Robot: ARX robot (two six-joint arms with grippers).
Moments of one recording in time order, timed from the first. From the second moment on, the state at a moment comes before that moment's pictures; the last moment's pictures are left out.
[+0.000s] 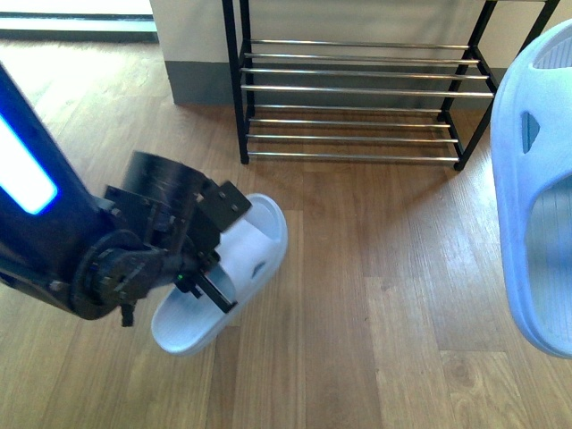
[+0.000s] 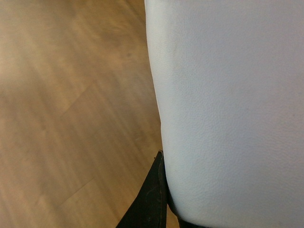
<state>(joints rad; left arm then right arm) -0.36 2.48 0.99 0.61 -0.16 0.46 0.00 1.22 0.19 0.62 0.19 0.17</state>
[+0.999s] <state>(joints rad) -0.11 0.62 0.24 0.05 -0.24 0.14 0.00 1.22 0.19 0.62 0.19 0.17</state>
